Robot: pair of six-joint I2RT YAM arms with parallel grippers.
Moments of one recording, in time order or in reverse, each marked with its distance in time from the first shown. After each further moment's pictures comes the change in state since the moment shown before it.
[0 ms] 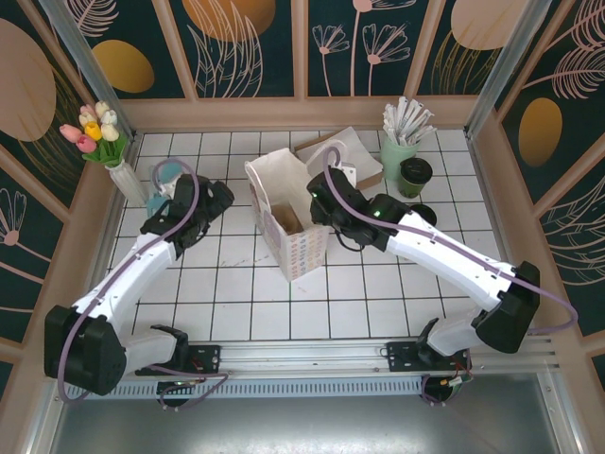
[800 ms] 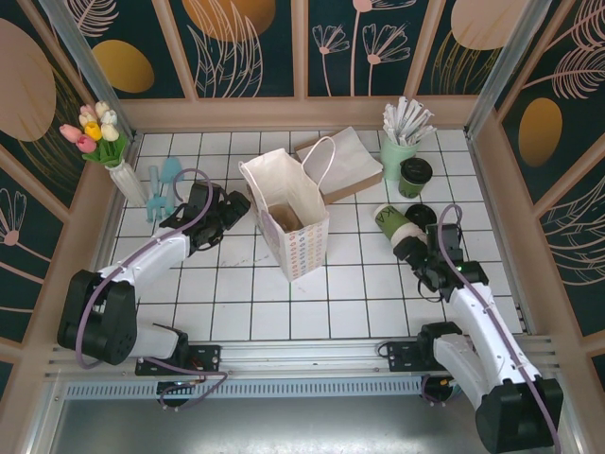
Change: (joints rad) left arm 0.000 0.162 -0.061 0.174 0.221 -0.095; right arm -0.795 -0.600 -0.843 0.089 -0.443 0.026
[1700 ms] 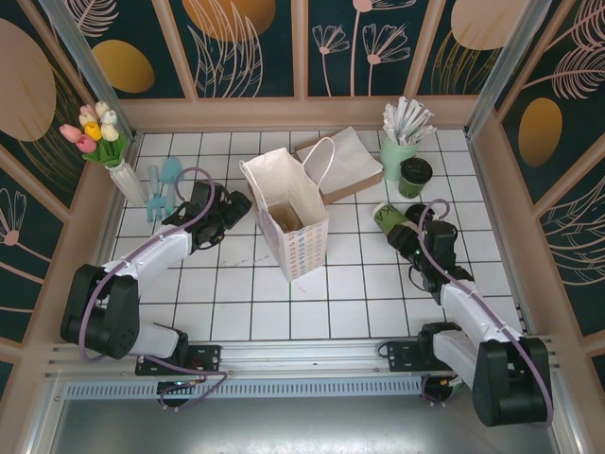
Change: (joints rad) left arm 0.000 0.034 0.016 0.000 0.000 0.000; right arm -0.039 0.176 -0.195 0.701 -0.124 -0.142
